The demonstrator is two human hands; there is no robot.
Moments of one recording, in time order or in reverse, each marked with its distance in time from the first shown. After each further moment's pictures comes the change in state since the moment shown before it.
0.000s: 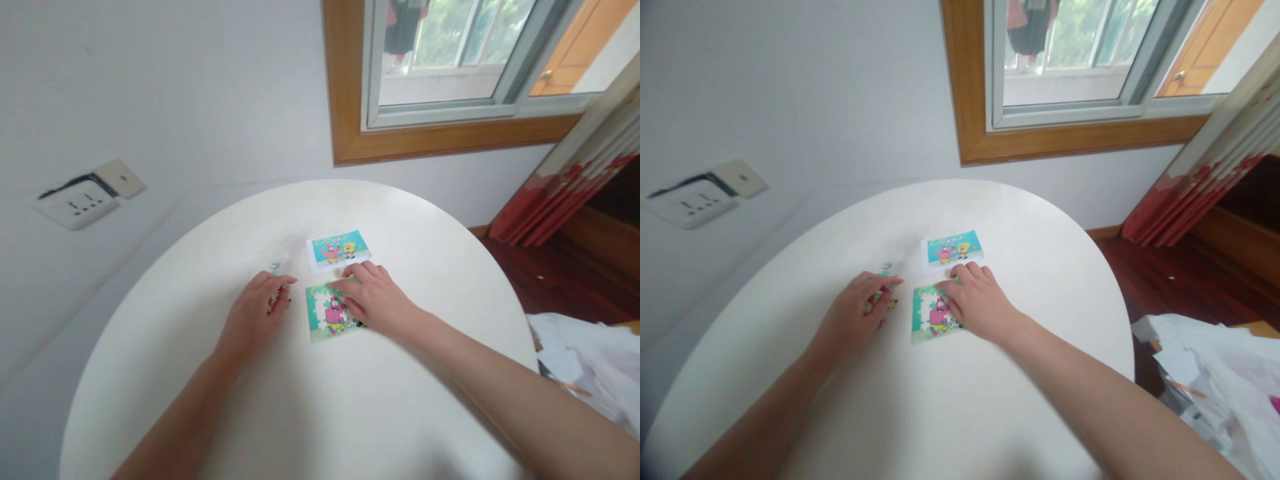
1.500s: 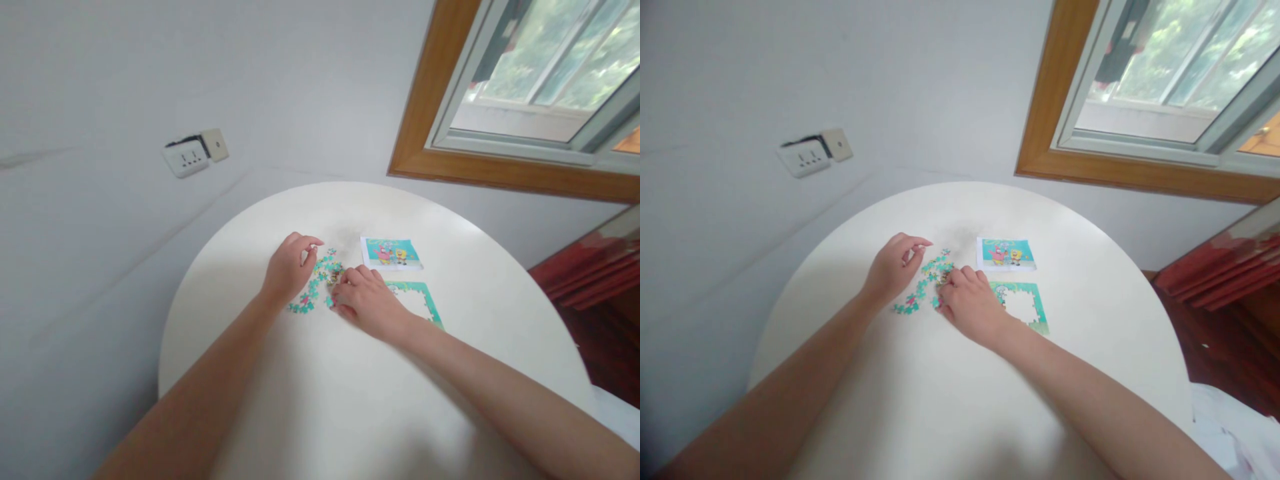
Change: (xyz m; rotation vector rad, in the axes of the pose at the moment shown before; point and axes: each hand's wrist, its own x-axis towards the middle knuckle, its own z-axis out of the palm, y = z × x) left_hand 0.004 -0.046 -0.018 -0.047 0.370 -0.050; right_hand 0.055 -0.079 0.025 -0.050 -0.049 -0.214
